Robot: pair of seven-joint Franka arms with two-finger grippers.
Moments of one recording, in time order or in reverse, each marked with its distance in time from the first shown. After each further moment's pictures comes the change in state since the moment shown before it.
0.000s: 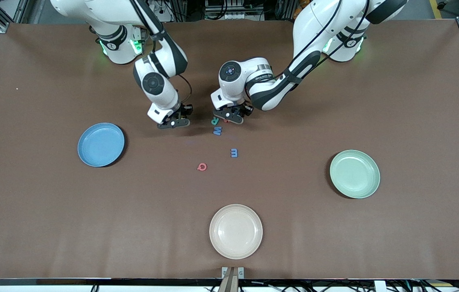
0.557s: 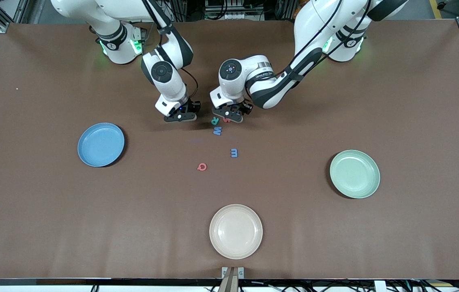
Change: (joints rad) left arm 0.000 -0.021 -0.003 -0.007 -0.028 0.000 0.010; right arm 0.109 0.006 0.017 -0.051 0.000 0.172 0.181
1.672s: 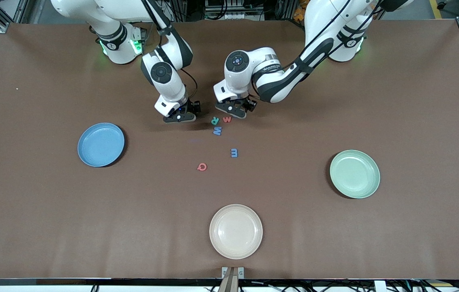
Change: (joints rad) left arm 0.103 -0.074 -0.091 -0.065 -0.020 0.000 0.056; right arm 0.001 0.008 -0.004 -0.007 0.000 0.018 0.003
